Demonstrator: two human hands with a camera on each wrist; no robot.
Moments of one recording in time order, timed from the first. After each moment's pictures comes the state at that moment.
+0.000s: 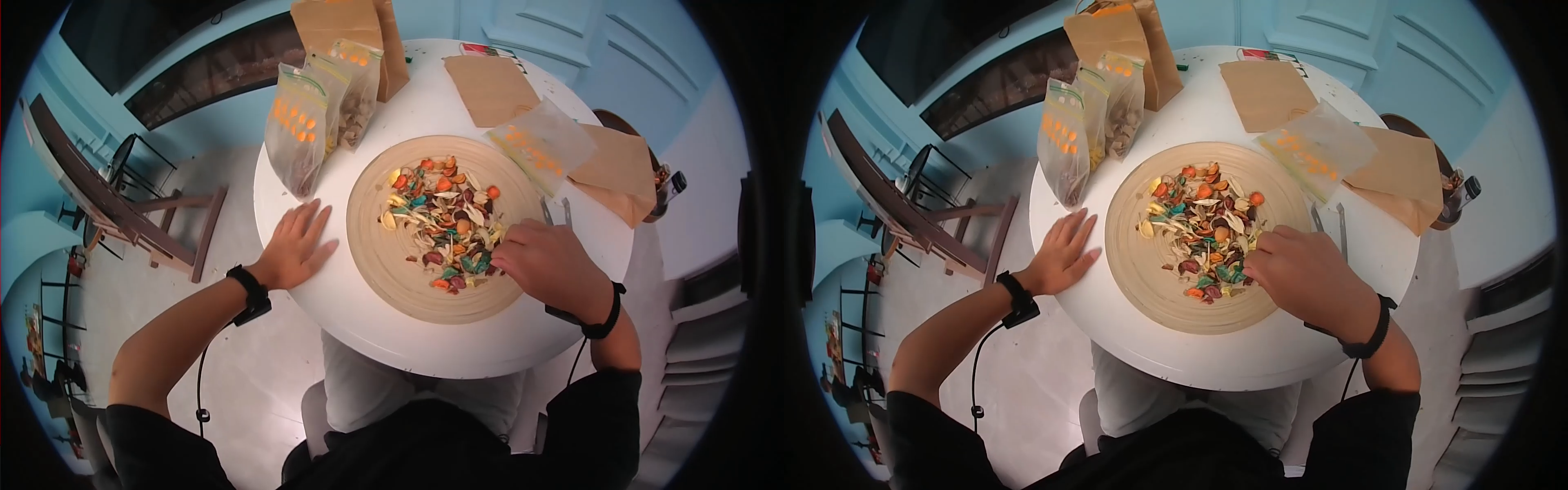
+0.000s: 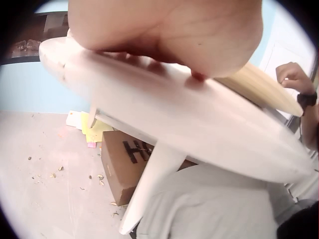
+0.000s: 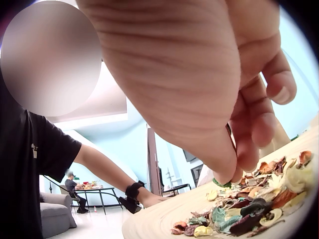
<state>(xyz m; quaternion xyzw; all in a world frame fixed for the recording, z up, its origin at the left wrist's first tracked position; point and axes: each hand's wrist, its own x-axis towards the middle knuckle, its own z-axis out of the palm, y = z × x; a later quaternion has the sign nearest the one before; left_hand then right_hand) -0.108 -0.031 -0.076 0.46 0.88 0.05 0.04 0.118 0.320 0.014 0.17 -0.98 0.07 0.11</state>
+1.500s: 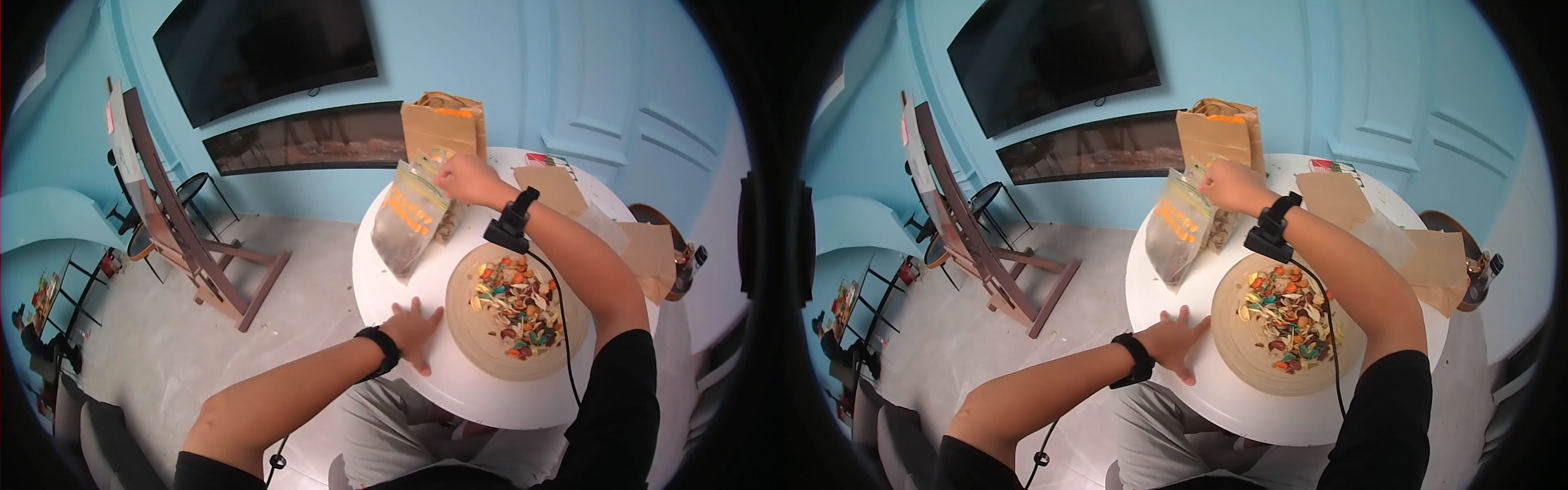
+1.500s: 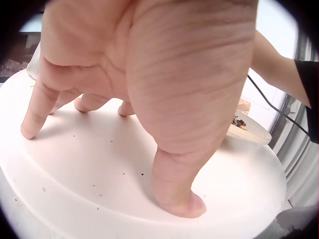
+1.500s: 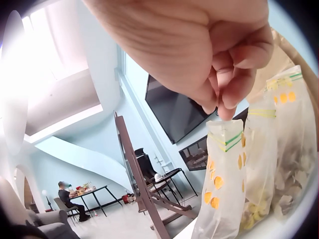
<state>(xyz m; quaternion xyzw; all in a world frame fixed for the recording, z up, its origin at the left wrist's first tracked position) -0.077 -0.003 -0.033 0.46 0.84 -0.07 0.27 -0.177 0.234 0.086 0.07 -0.96 0.23 0.16</state>
